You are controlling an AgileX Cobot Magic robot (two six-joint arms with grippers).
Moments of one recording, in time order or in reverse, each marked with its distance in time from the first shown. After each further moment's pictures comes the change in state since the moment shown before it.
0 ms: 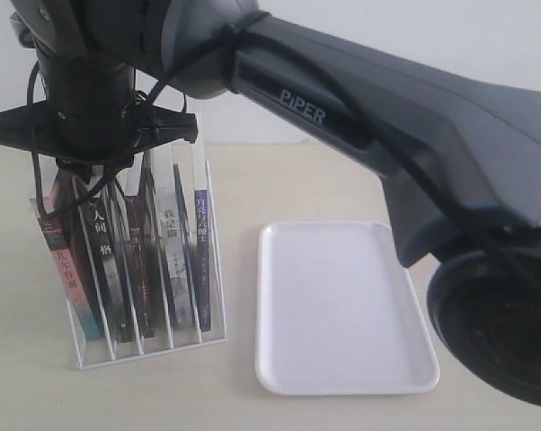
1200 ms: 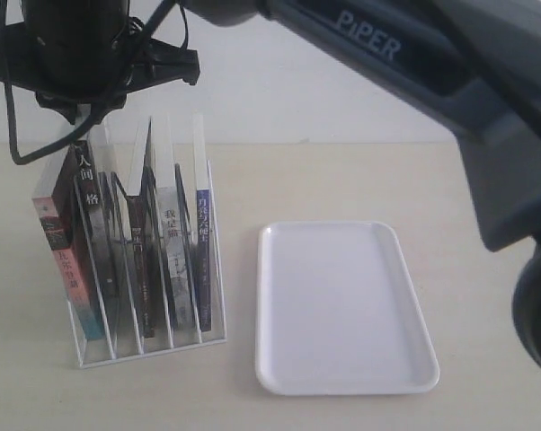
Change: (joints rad) left arm 0.000 0.000 0.000 0.000 0.000 0.000; right arm 0.030 -0.108 -0.010 -0.086 0.013 0.038
